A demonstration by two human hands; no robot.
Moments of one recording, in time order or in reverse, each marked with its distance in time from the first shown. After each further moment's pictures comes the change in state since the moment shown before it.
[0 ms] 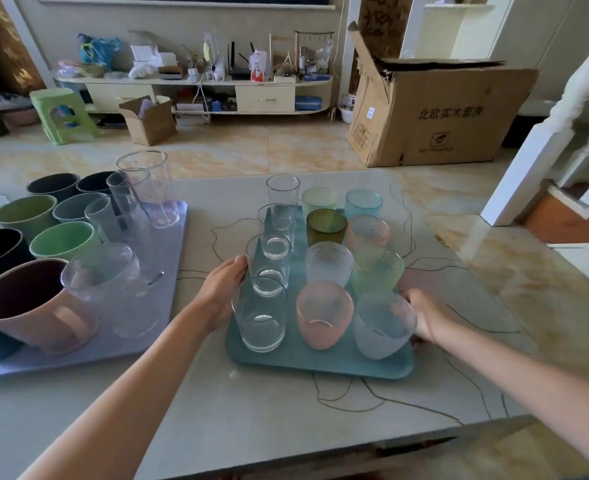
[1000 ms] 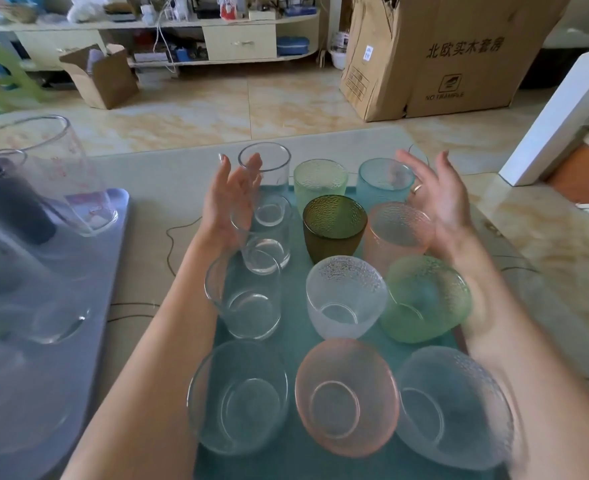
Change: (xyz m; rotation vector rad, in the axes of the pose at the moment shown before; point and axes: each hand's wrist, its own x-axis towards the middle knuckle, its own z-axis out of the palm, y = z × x) left_hand 0.169 0.041 0.060 -0.193 -0.284 0.238; right_hand 0.142 -0.103 0.005 0.797 -0.312 -0.475
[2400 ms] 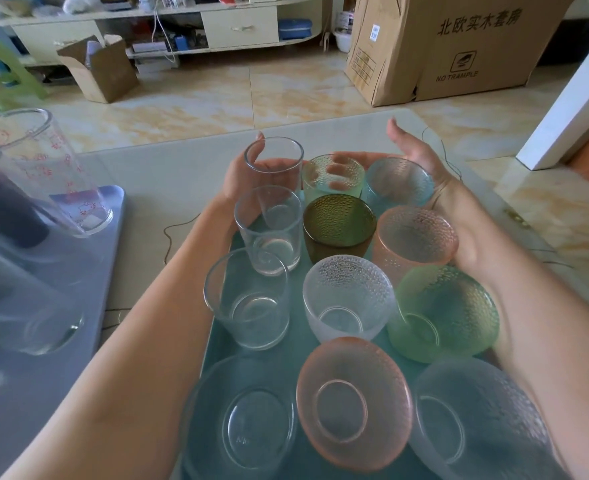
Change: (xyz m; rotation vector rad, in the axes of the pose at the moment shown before) left_hand 0.042 0.000 0.004 0.073 -0.233 -0.321; right_hand 0.058 0.004 0.017 0.161 -0.632 0.443
